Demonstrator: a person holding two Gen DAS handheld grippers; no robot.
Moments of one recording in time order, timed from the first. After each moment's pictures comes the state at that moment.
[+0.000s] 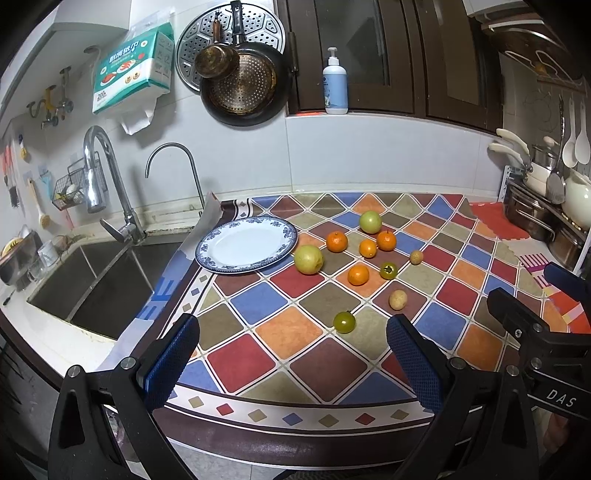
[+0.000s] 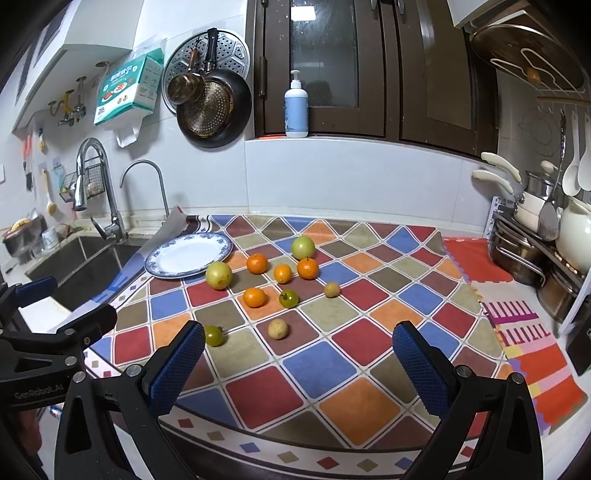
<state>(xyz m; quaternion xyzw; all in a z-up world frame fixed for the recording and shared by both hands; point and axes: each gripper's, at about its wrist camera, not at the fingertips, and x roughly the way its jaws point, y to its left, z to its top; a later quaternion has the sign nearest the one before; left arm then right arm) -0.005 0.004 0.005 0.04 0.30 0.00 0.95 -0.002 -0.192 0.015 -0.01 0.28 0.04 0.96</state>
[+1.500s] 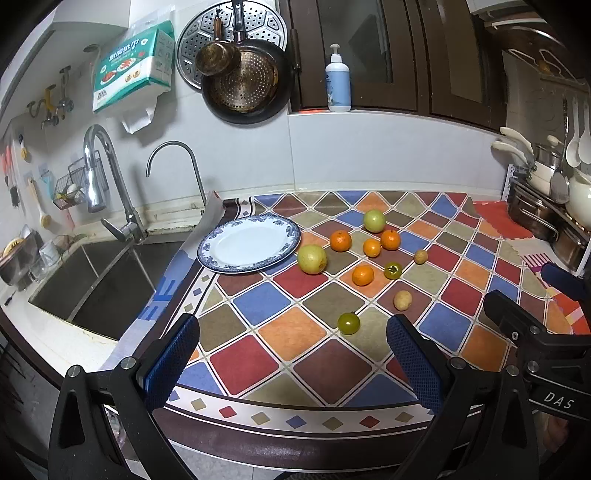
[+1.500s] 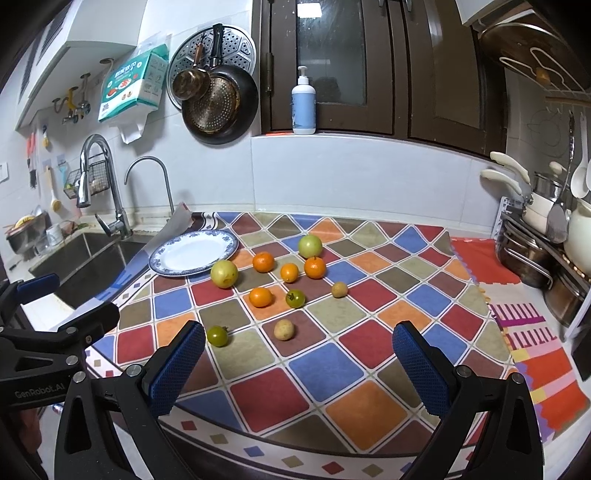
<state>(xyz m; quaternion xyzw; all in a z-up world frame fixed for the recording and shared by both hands) 0.001 0.008 0.000 0.04 0.30 0.00 0.95 -0.001 -0.186 0.014 -0.01 0.29 0.05 0.96</state>
